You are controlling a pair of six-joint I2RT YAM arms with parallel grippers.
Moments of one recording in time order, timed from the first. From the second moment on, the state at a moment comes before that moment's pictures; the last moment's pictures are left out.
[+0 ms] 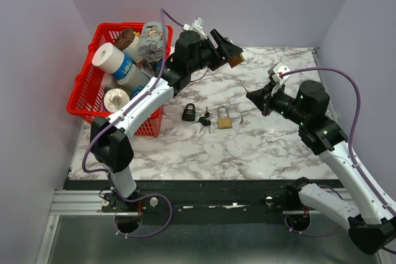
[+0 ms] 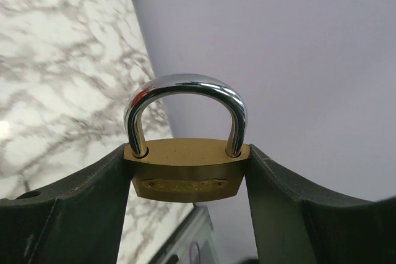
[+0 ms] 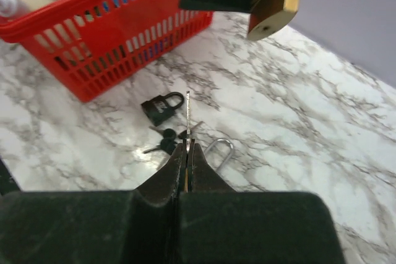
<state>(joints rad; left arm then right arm) -0.64 1.73 1.68 -0.06 0.23 -1.06 0.45 0.91 1.01 -0.27 -0.31 -0.10</state>
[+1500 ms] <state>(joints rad) -0.94 2.38 1.96 -0.38 0.09 -1.06 -0.14 1.10 0.79 -0.49 -0.17 0.24</state>
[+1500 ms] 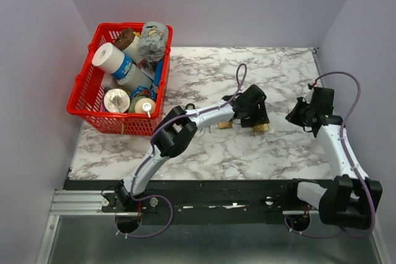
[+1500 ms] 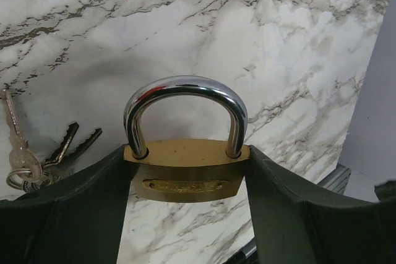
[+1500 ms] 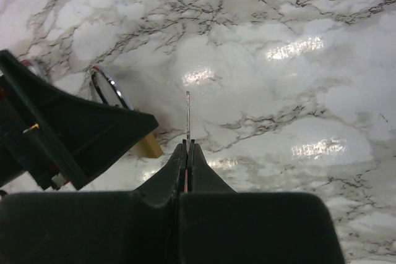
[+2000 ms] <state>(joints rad) -0.94 2.40 1.98 -0.37 0.07 -1.06 -0.17 1.38 0.82 -0.37 -0.27 0.26</state>
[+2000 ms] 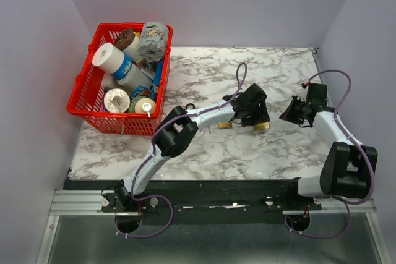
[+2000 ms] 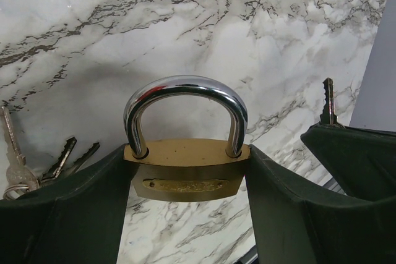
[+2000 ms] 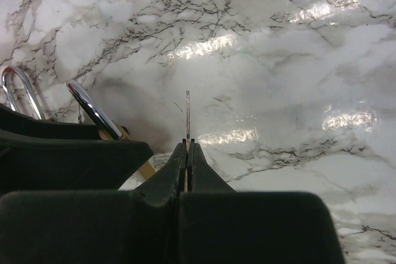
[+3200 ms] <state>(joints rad) -0.94 2.41 1.96 -0.28 0.08 -1.08 -0.17 1.52 0.83 -0.30 -0.28 0.29</state>
